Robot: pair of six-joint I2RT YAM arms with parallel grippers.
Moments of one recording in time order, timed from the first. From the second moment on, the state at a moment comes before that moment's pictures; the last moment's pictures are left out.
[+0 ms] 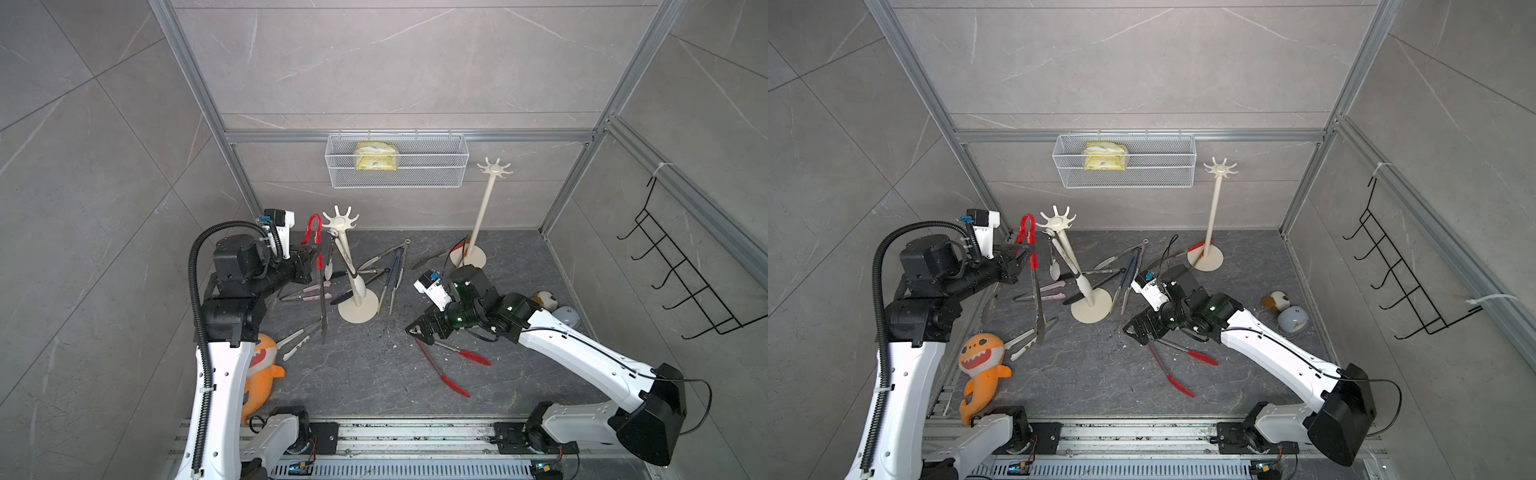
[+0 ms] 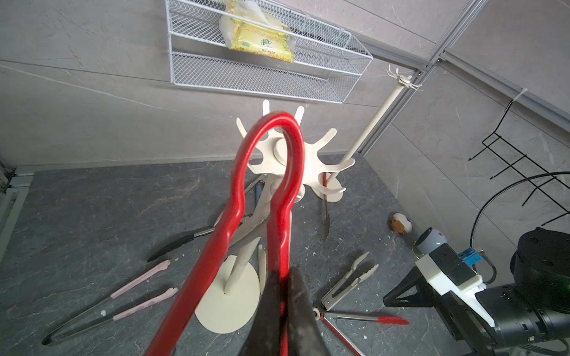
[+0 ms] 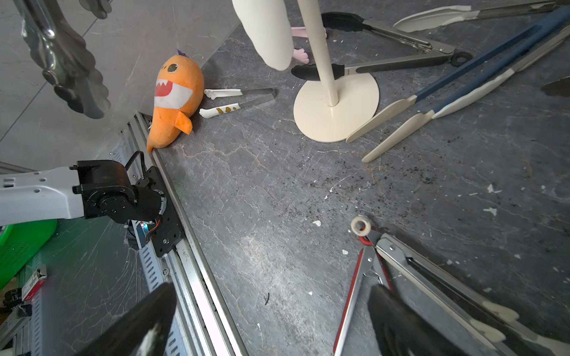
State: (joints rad) left arm -0.01 1.03 1.41 -0.72 0.54 -0.15; right arm 0.75 1.32 1.14 -0.60 -0.39 0.14
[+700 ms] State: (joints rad) left arm 0.02 1.10 1.44 -0.75 0.59 -0.15; right arm 0.75 1.32 1.14 -0.60 -0.39 0.14
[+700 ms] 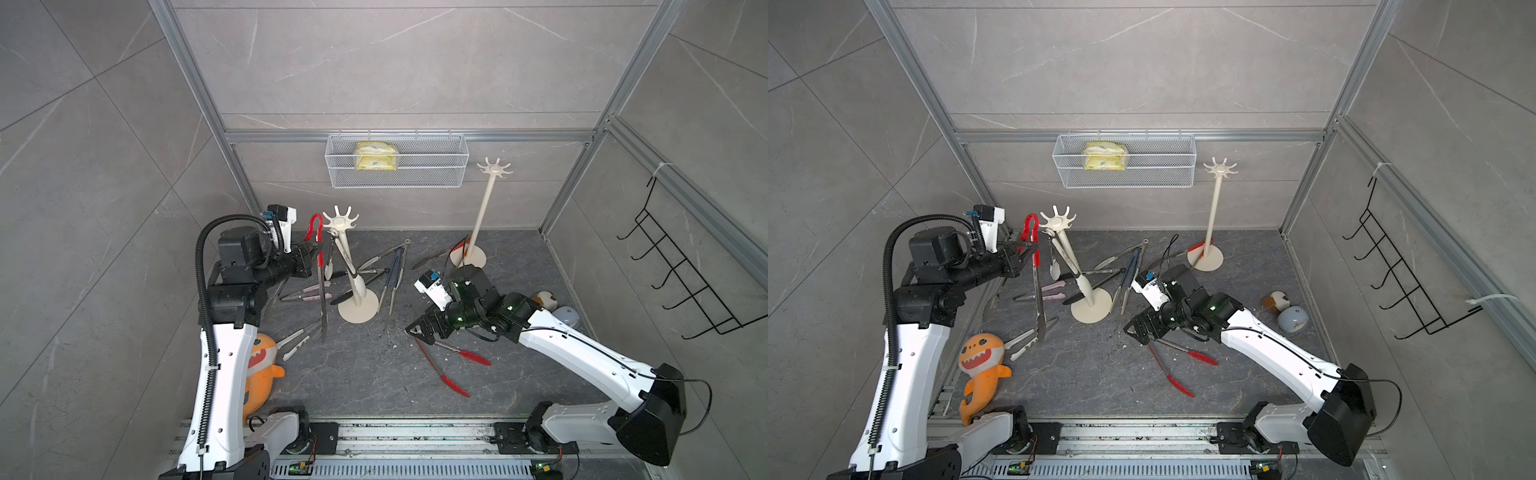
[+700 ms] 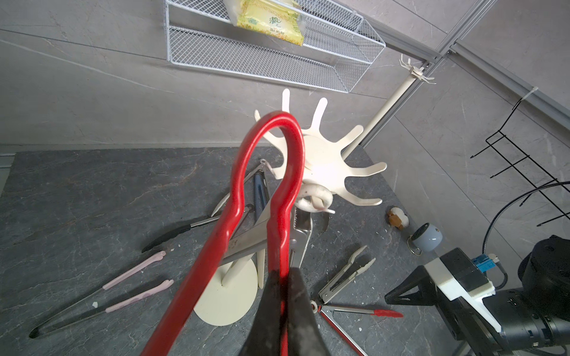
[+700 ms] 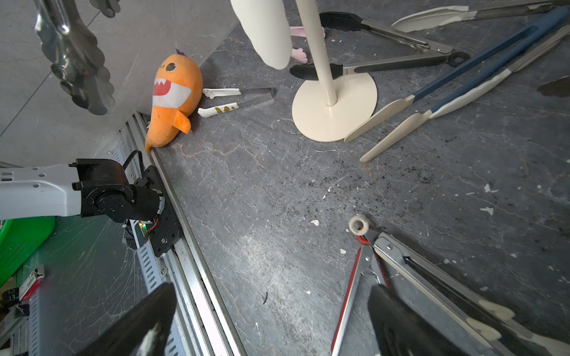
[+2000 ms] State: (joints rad) left arm 0.07 1.16 1.43 -0.77 0.74 -0.15; right arm 0.75 1.32 1.14 -0.61 -0.39 0.14
